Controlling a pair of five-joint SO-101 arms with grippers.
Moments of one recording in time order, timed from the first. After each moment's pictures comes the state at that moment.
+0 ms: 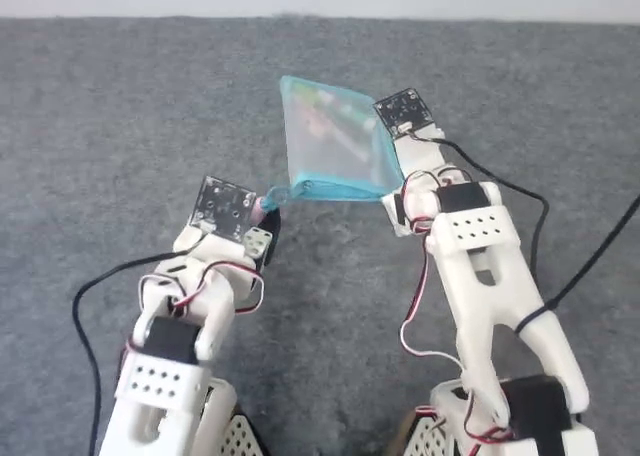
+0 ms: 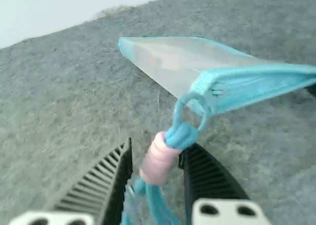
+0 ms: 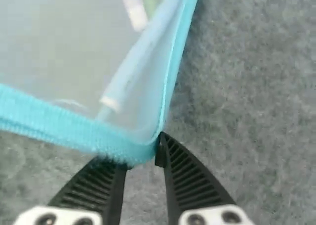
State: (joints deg) left arm 5.5 -74.2 78.5 40.9 -4.4; right arm -15.0 -17.8 33.8 53.6 13.6
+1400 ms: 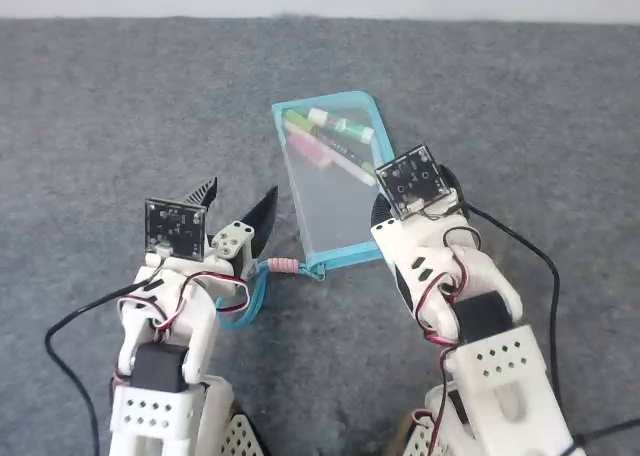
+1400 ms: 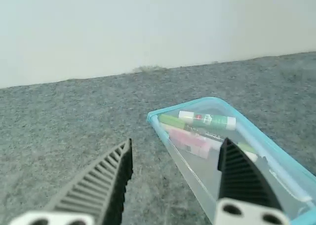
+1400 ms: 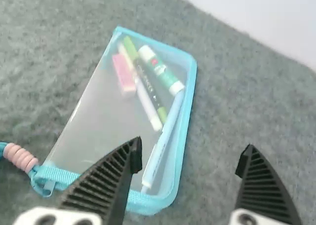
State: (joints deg) left arm 0.5 -86.7 82.8 35.5 2.3; right arm -21.3 -60.3 61.6 38.6 13.1
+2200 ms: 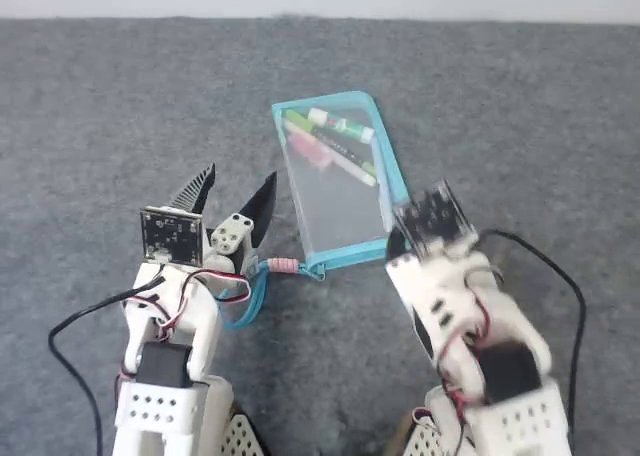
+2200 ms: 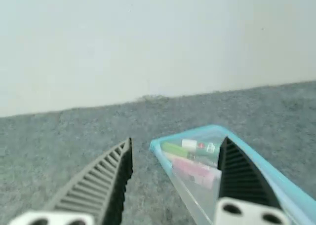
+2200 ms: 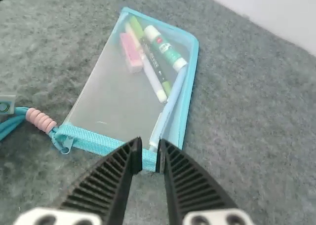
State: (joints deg) left arm 0.5 -86.7 87.4 21.8 2.3; right arm -21.2 -84.8 64.4 62.2 13.2
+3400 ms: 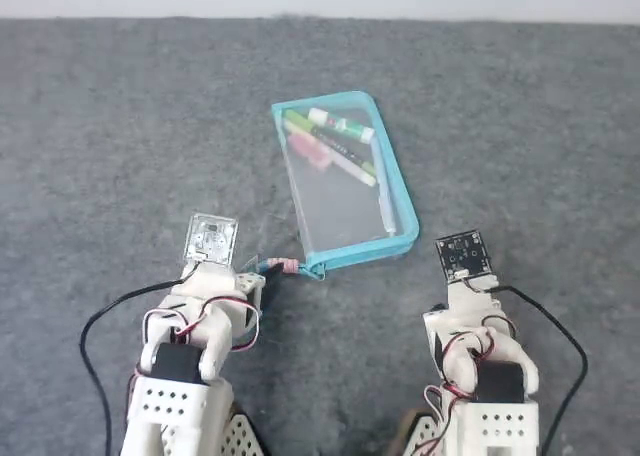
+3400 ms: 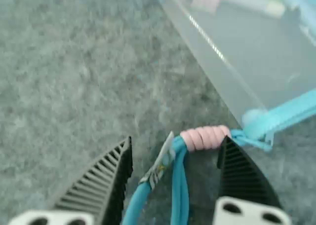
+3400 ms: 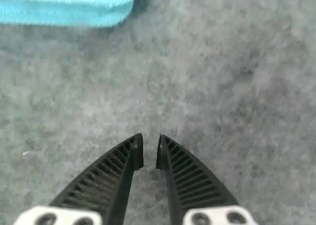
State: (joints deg) left arm 0.7 -86.6 97.6 49.1 2.3; right arm -2.6 -103.1 95.1 74.3 13.2
